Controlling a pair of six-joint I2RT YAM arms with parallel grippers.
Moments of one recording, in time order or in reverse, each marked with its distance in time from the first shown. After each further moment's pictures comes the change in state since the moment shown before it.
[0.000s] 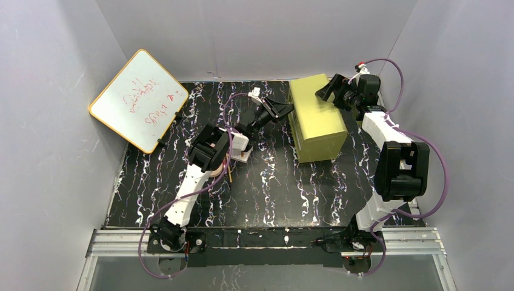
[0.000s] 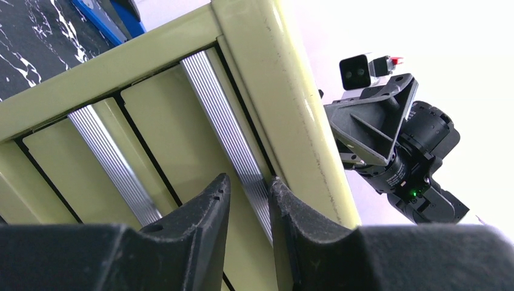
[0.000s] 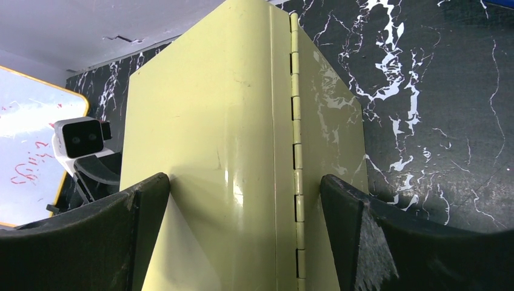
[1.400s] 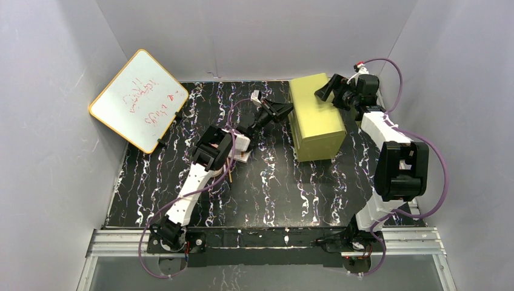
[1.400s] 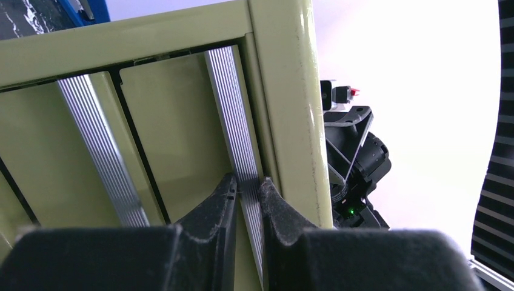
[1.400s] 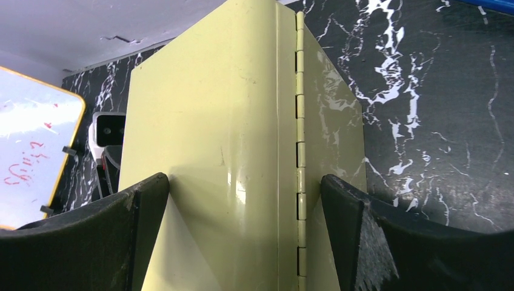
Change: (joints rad) left arm 0.009 0.125 0.134 0.072 -0.003 -0.319; right arm 0.003 -0.001 -0.002 0.009 0.026 -0.012
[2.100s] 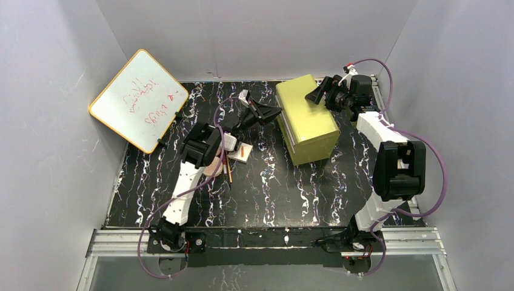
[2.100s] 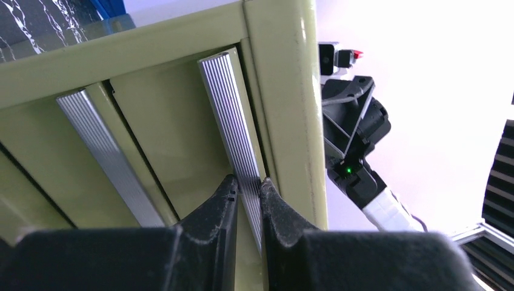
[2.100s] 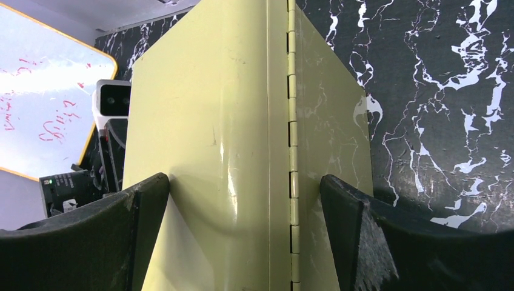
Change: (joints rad) left arm 0.102 -0.134 -0.240 0.073 0.183 0.054; right arm 0.043 0.005 -0.001 -0.013 -0.104 0.003
